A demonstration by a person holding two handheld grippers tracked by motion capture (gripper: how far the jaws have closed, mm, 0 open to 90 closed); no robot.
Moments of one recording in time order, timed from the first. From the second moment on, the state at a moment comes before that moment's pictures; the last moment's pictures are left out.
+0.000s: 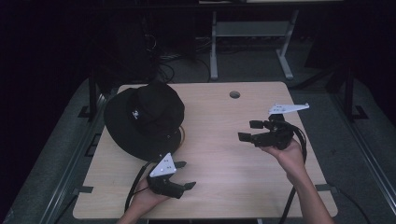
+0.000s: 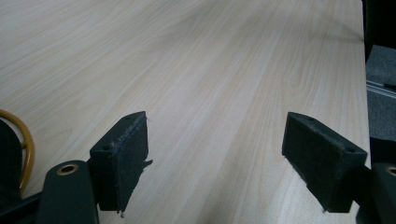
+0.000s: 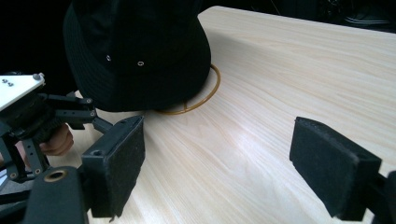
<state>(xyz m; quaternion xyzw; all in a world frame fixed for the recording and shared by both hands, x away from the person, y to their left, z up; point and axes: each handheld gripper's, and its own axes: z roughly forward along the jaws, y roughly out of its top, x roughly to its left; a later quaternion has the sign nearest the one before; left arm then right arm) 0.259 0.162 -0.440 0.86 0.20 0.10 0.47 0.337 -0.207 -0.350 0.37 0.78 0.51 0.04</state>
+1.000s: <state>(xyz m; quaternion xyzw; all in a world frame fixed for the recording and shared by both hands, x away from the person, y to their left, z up) 0.258 0.163 -0.441 0.86 0.20 0.10 0.47 0.307 -0.231 -0.390 0.39 0.77 0.50 0.04</state>
